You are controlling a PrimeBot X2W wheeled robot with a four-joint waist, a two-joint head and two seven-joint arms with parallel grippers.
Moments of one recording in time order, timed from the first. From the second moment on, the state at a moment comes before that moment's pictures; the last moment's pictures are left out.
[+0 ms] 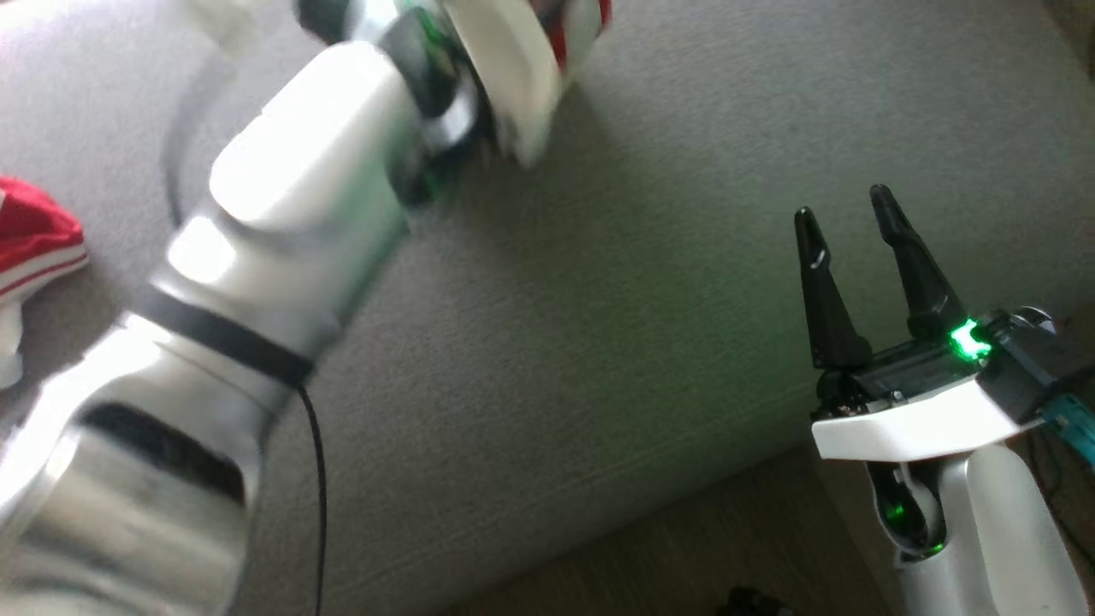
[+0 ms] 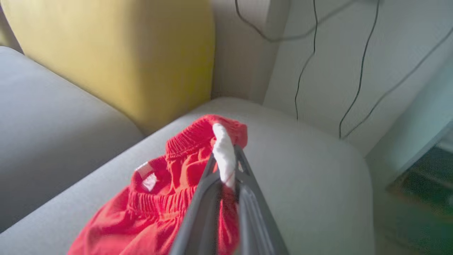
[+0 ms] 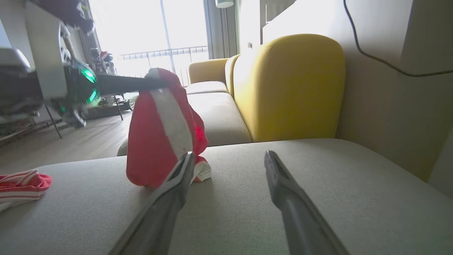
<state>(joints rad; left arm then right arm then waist) -1.17 0.06 -0.86 0.74 -0.68 -0.13 0.08 -0.17 -0.04 0.05 -0.03 0.20 0.13 -0.26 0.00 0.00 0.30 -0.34</state>
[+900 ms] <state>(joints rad) -0.71 0.20 -0.57 0.50 -1.04 0.09 0.04 -0.14 -0.04 0.02 -0.03 0.22 0.13 -0.26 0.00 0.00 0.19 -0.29</state>
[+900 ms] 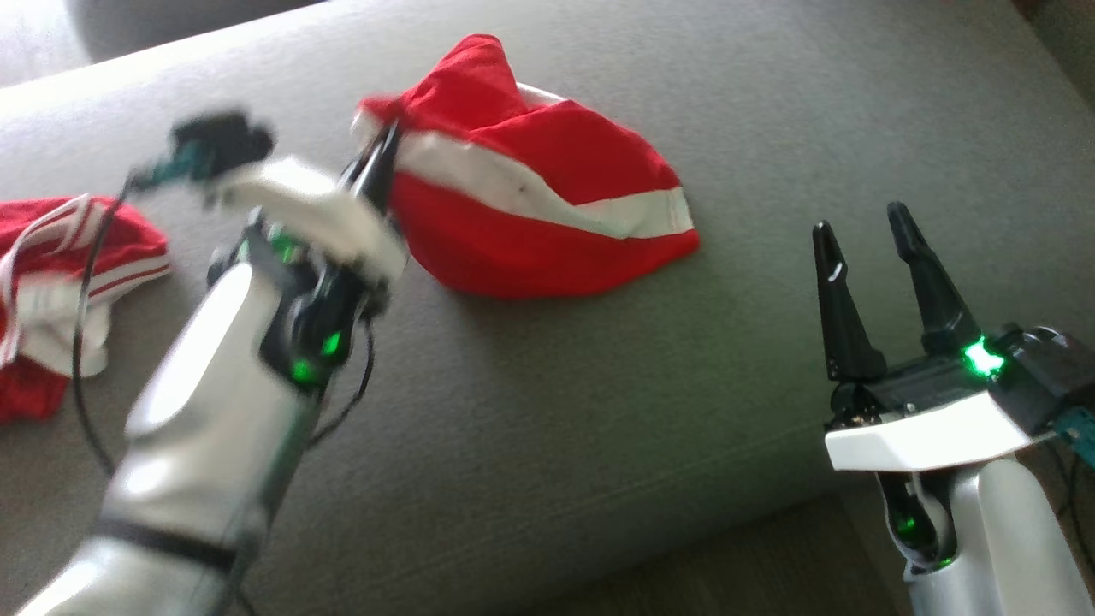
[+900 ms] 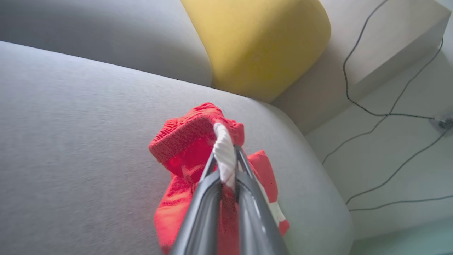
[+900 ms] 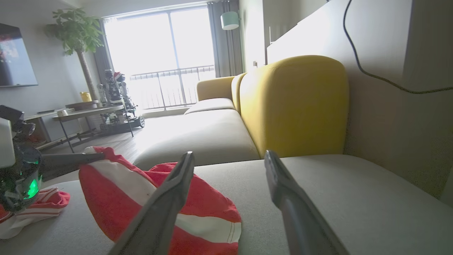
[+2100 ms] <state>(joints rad) -0.16 0.06 -0.26 0.15 -0.60 0.08 -0.25 -0.41 -0.05 0.09 0.58 0.07 0.13 -0.26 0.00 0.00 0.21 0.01</state>
